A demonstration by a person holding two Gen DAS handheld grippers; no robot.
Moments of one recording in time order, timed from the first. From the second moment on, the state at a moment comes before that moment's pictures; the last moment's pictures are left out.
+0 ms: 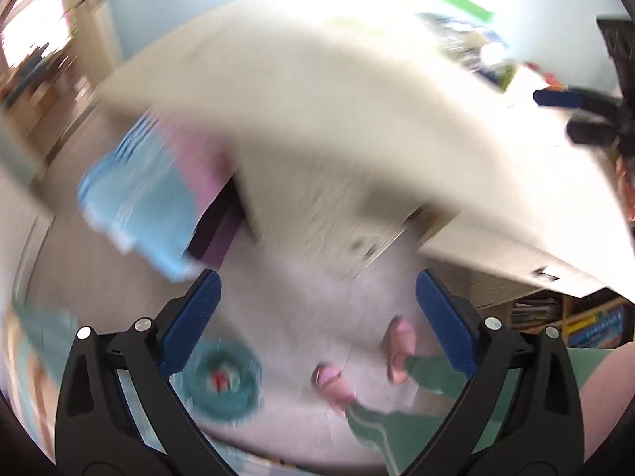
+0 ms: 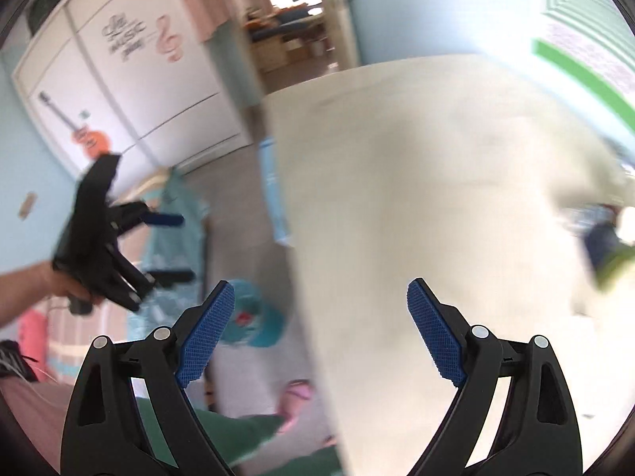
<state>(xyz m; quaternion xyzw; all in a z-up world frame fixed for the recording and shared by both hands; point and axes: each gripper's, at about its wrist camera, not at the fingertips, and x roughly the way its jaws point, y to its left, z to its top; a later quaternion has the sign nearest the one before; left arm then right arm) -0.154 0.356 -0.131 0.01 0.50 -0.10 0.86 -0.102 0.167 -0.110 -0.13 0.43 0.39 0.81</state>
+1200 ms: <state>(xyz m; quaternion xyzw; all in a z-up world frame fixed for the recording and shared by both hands) 0.114 -0.019 -0.145 0.30 0.42 -0.50 0.69 -0.027 -0.064 -0.182 -0.23 0.39 0.36 0.82</state>
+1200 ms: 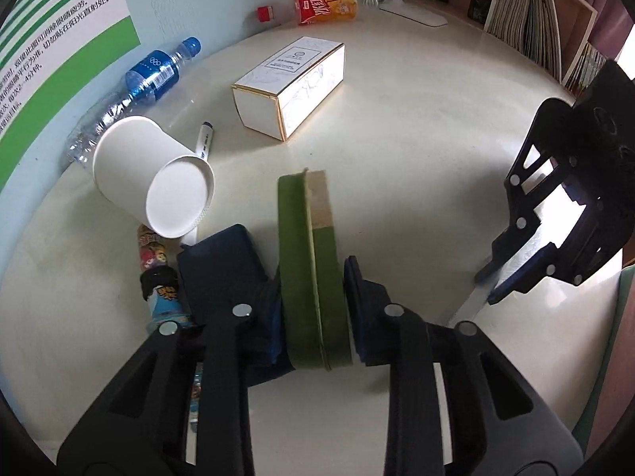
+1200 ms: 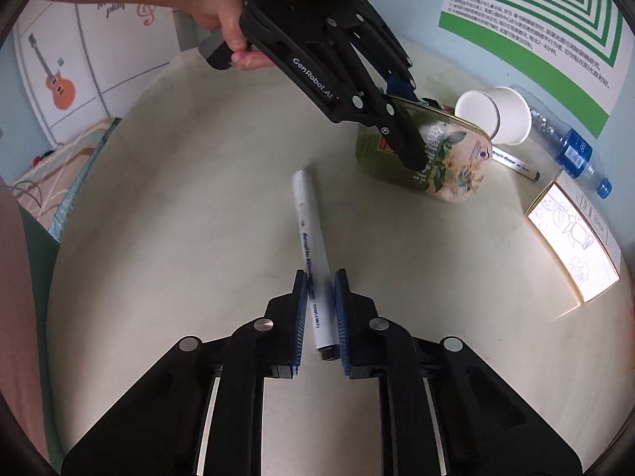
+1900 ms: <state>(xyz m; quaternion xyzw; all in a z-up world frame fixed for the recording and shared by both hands) 0.034 0.109 -0.090 0.24 0.43 -0.40 0.78 -0.027 -0.059 -0.112 -0.16 0.39 0.42 0.81</state>
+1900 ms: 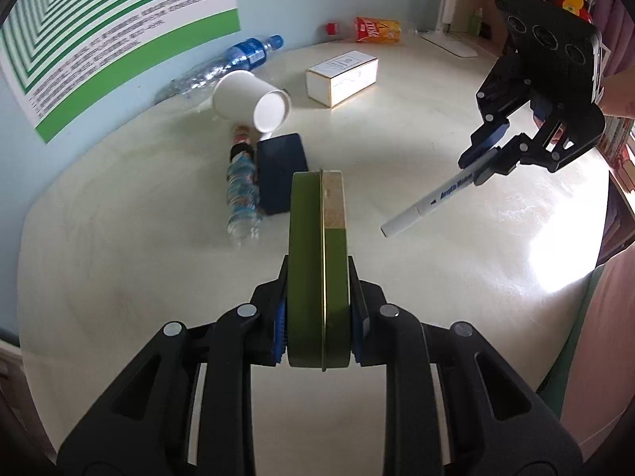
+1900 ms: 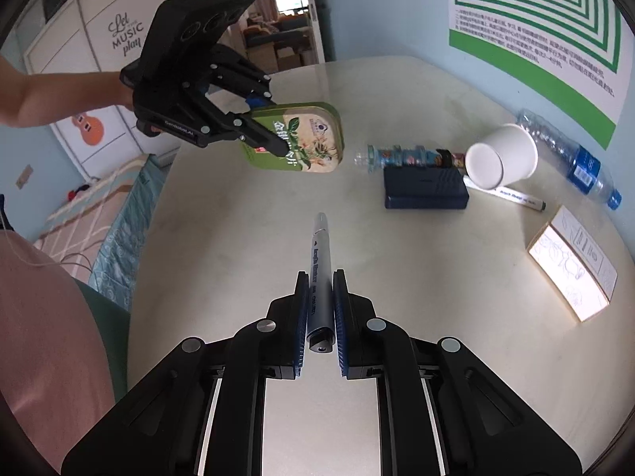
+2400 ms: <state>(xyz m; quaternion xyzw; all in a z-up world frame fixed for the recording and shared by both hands) -0.108 0.303 -0.079 0.11 0.46 -0.18 0.86 -0.061 0.104 -0.071 -0.23 0.34 0.58 0.70</state>
